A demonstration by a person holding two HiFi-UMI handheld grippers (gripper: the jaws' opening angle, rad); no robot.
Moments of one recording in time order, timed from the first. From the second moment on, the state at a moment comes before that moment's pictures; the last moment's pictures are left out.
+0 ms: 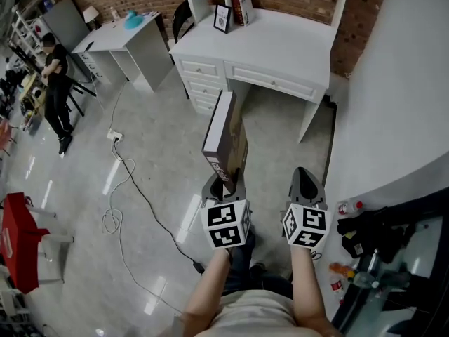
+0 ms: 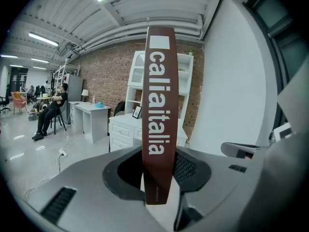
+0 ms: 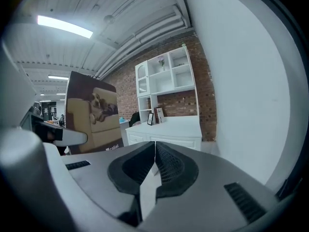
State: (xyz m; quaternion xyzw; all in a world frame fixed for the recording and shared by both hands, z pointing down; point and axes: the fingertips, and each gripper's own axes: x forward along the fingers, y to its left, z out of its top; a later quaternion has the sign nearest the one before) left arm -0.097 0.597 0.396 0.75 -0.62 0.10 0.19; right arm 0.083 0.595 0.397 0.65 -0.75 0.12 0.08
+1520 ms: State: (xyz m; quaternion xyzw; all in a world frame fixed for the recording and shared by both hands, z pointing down) left arm -0.091 0.314 0.378 0.76 -0.63 0.08 0.16; right arm 0.097 0.314 0.378 0.65 -0.75 0.09 0.05
